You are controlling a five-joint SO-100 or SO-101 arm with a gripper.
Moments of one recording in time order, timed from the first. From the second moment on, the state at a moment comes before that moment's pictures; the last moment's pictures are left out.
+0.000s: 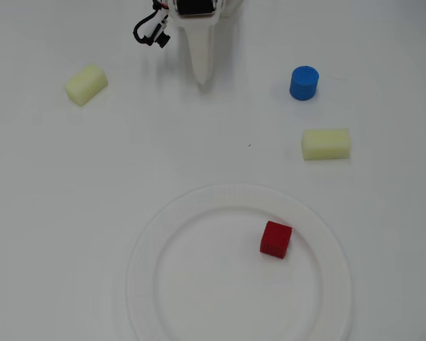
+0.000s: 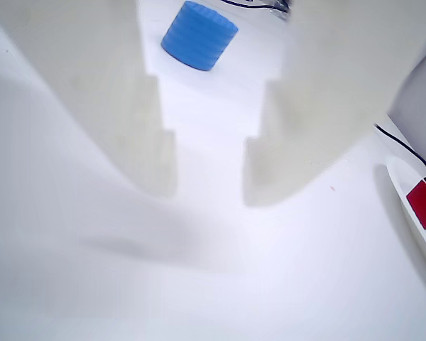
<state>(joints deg) 1.8 197.0 184.4 71.5 4.8</state>
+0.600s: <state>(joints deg) 1.8 197.0 184.4 71.5 4.7</state>
